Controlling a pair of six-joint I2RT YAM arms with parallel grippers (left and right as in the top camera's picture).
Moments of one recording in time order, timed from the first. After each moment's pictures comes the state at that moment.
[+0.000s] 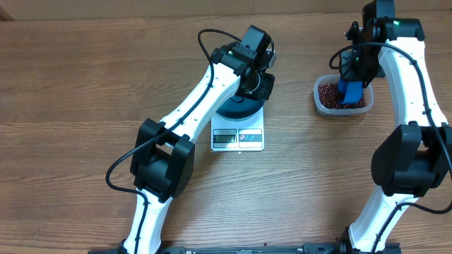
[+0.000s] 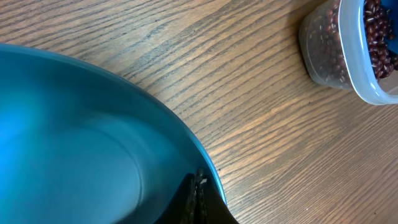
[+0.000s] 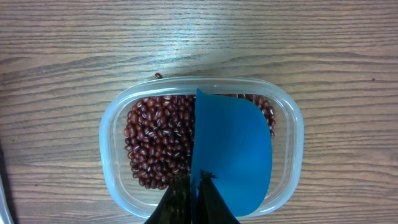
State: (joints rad) left arm -0.56 2.24 2.00 -0.93 0.25 -0.25; right arm -0.07 2.06 1.94 -1.24 0.03 -0.07
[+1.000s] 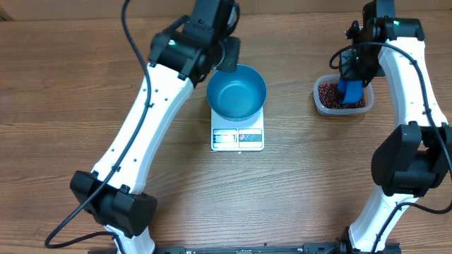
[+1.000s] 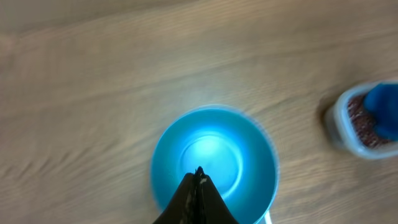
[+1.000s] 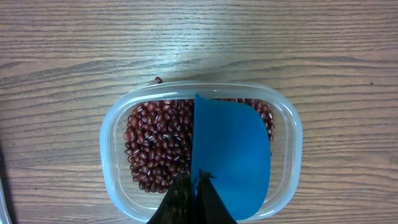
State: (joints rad) left arm -0.46 1.88 2.06 -1.10 -0.06 -0.24; right arm -0.07 2.06 1.94 -1.23 0.03 -0.07
